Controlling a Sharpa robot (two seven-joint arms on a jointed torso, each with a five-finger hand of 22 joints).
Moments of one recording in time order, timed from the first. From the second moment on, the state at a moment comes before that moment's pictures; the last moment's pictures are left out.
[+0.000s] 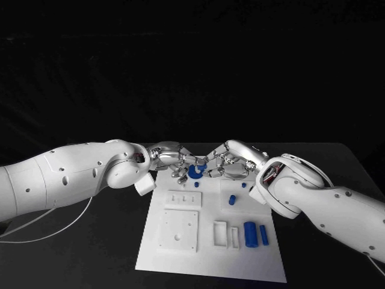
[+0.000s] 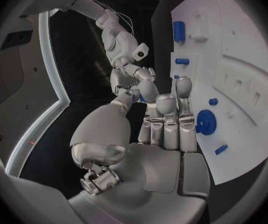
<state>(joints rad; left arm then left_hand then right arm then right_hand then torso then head) 1.37 -0.75 -0.20 1.33 -0.40 0.21 0.11 1.05 0.04 0.30 -0.07 0.64 1.05 0.04 0.25 0.94 1.39 -0.07 0.78 0.58 1.28 -0.12 1.23 0.65 0.04 1.21 -0.14 0.52 1.31 0.99 -0.66 0.26 1.52 -1.40 -0.24 0.01 1.18 -0.01 0.05 -0.25 0.50 1.12 0.08 0.06 0.07 1.21 -0.02 0.89 1.00 1.45 -0.08 0.82 1.03 0.09 1.46 -0.10 0.48 1.31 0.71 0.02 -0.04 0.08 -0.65</state>
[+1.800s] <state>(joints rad) 1.37 -0.74 -0.20 1.33 -0.45 0.16 0.09 1.06 0.03 0.30 -0.06 0.64 1.06 0.04 0.25 0.94 1.40 -0.08 0.77 0.58 1.30 -0.12 1.23 0.65 0.04 1.21 -0.14 0.52 1.31 0.99 -0.66 0.25 1.52 -1.42 -0.26 -0.02 1.16 0.00 0.01 -0.18 0.50 1.24 0.04 0.06 0.07 1.25 -0.04 0.90 1.04 1.46 -0.10 0.85 1.07 0.08 1.46 -0.11 0.54 1.31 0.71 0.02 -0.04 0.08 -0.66</state>
